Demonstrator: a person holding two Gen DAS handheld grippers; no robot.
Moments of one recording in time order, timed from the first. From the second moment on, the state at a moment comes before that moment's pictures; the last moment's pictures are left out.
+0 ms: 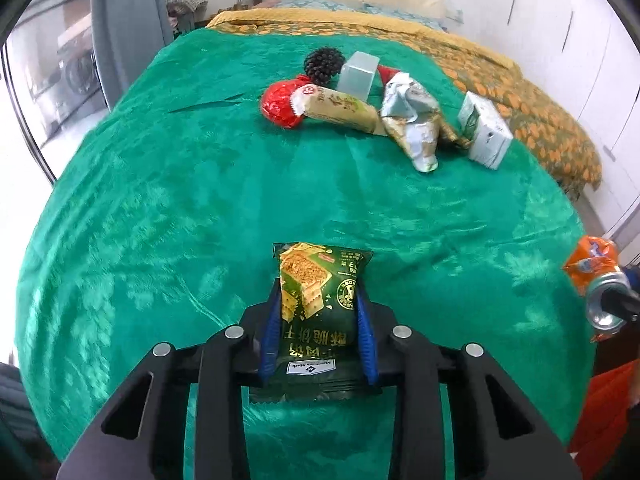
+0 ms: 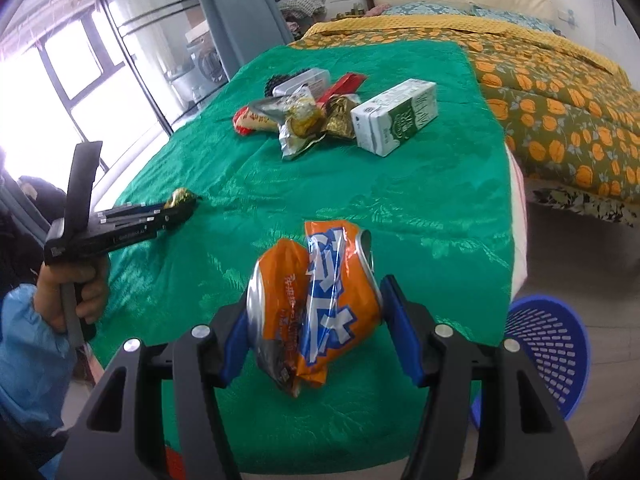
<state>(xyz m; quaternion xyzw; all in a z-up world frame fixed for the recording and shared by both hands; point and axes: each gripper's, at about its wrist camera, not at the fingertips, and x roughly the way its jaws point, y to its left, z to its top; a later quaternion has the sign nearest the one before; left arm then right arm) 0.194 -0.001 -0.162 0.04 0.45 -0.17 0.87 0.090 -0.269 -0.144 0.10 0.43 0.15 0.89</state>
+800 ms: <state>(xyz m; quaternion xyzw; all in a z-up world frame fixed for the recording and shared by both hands) 0.096 -0.348 -0.179 0.09 0.49 -0.42 0.76 0.048 -0.531 -0.207 0.20 0.47 -0.10 0.85</state>
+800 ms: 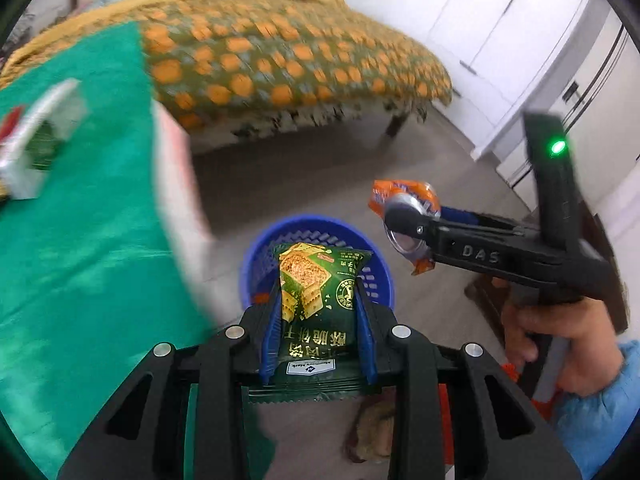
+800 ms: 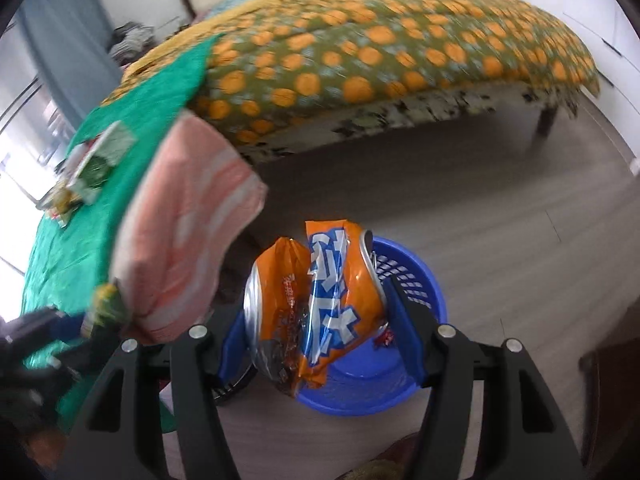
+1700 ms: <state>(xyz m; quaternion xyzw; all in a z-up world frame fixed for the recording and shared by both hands) 0.081 -0.301 -0.148 0.10 0.41 -0.40 0.81 0.046 -0.507 -0.161 0.14 0.37 -0.12 0.91</state>
